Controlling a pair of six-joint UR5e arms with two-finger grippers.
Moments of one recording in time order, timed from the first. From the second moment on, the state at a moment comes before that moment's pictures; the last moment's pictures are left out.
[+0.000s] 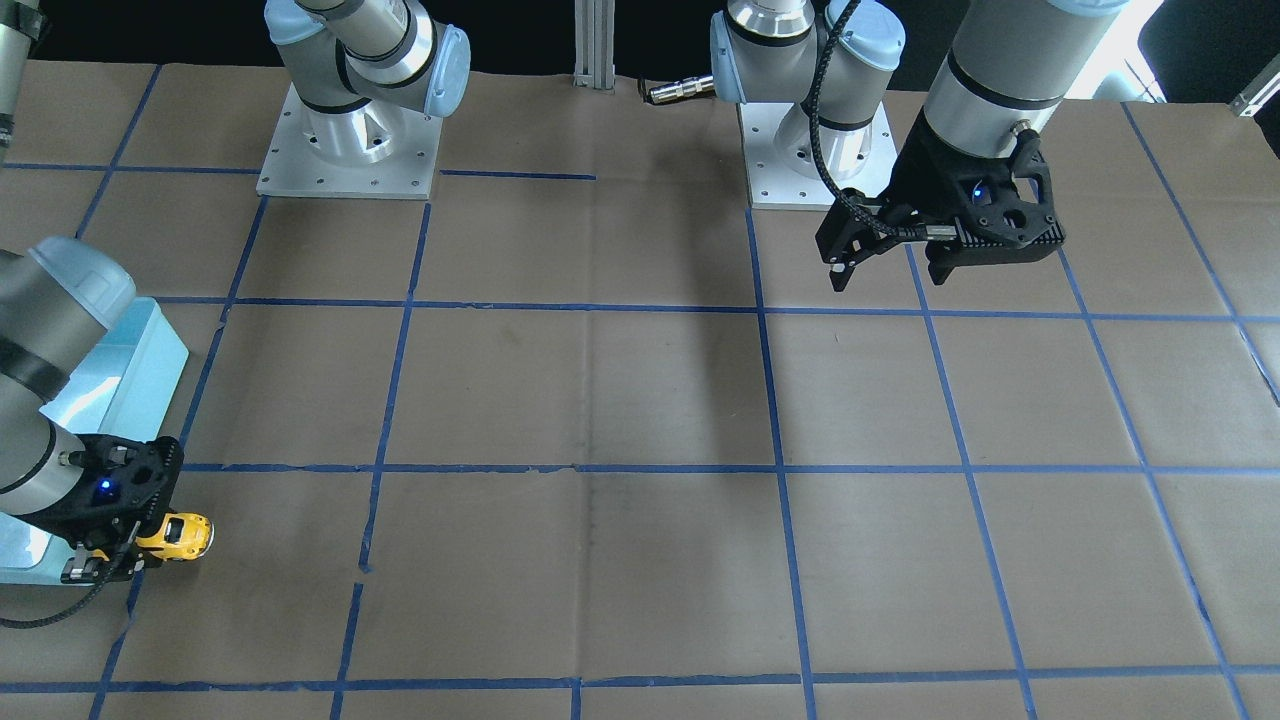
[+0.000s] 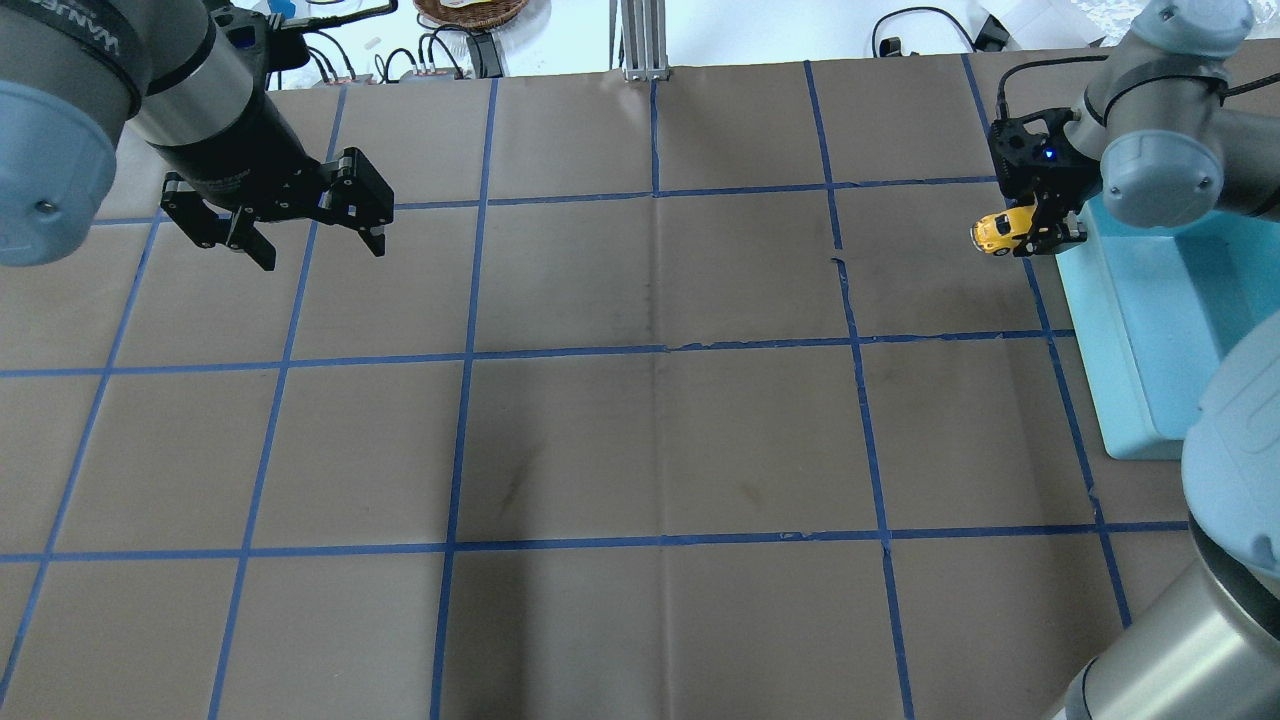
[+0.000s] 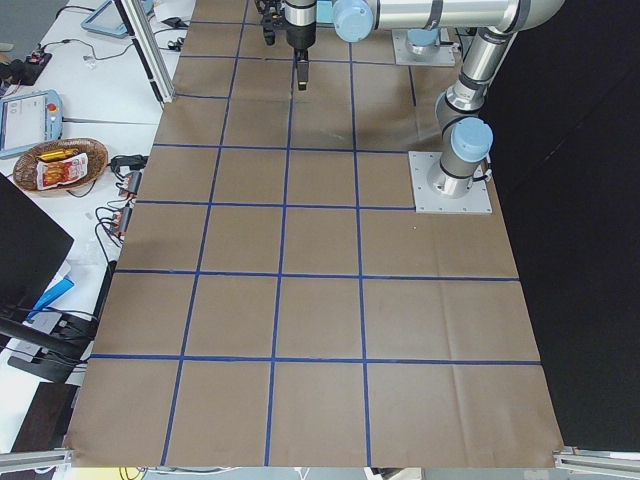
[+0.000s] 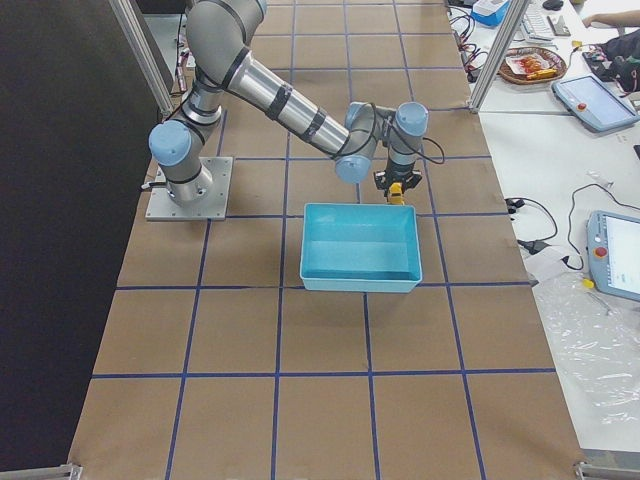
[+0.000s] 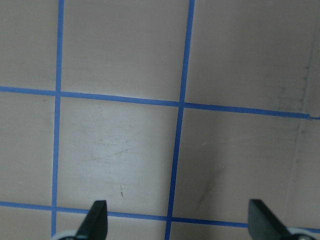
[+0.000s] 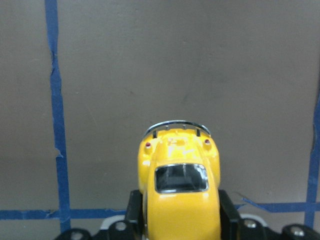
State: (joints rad) left arm -1.53 -1.57 -1.61 -1.51 1.57 -0.05; right arm 1.25 -1.10 1.62 -2.13 -1.54 -1.88
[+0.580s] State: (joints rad) left arm -1.52 -1.56 -1.62 -1.51 1.57 -0.05; right arm 1.25 -1.20 1.51 -1.91 -1.53 -1.84
